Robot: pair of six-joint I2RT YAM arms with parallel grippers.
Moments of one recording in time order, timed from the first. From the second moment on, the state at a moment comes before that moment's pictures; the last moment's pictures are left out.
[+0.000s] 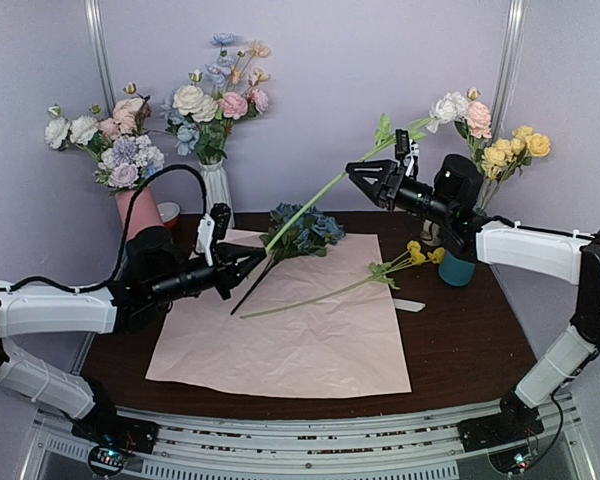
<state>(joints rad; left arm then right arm) -0.77 1.26 0.64 0.59 0.27 -0.14 0.50 1.55 1.11 0.64 -0.56 0.90</state>
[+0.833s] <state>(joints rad) -0.78 1.32 0.62 0.66 0.32 -0.16 0.52 1.42 1.19 0.26 -0.40 0.65</state>
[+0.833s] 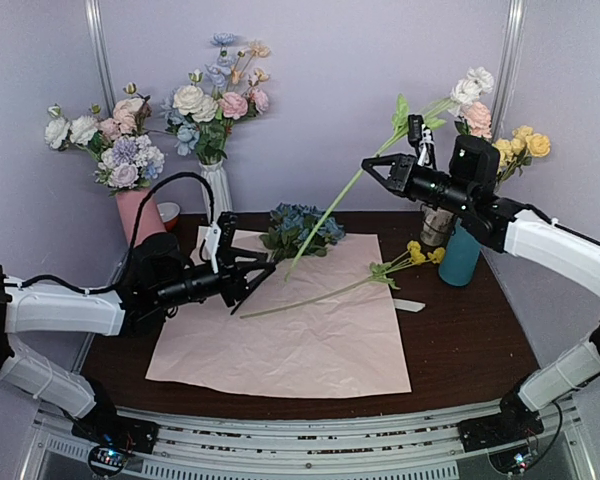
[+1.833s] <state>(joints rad) -0.78 1.35 0.63 0.50 0.17 -0.14 0.40 1.35 1.78 -0.53 0.83 0.00</state>
